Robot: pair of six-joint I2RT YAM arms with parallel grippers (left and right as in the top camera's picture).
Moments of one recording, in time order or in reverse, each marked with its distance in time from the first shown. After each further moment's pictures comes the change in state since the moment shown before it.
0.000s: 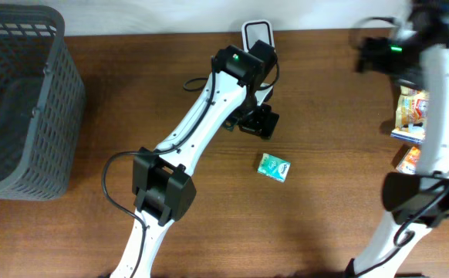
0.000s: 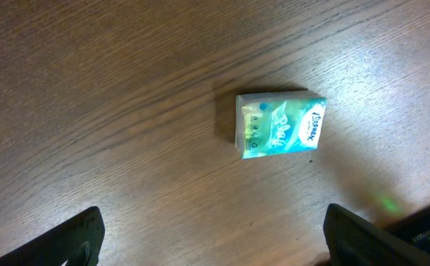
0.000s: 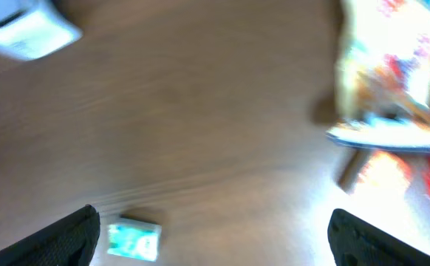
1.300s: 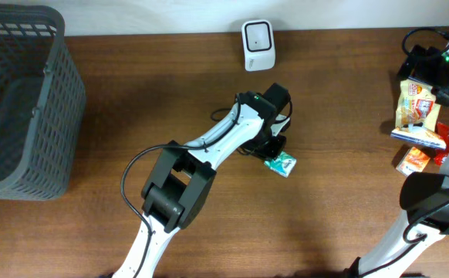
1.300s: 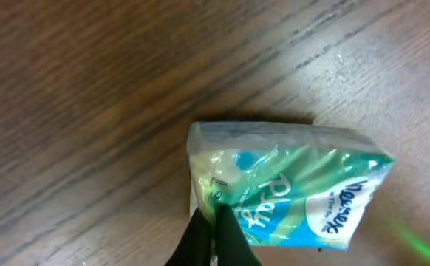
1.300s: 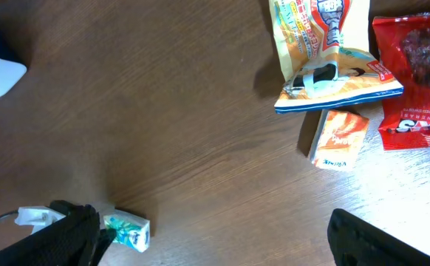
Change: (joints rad) left arm -0.091 -0.002 -0.475 0.534 0.092 0.004; right arm -0.191 0.000 0.000 -0.055 -0.068 0.014
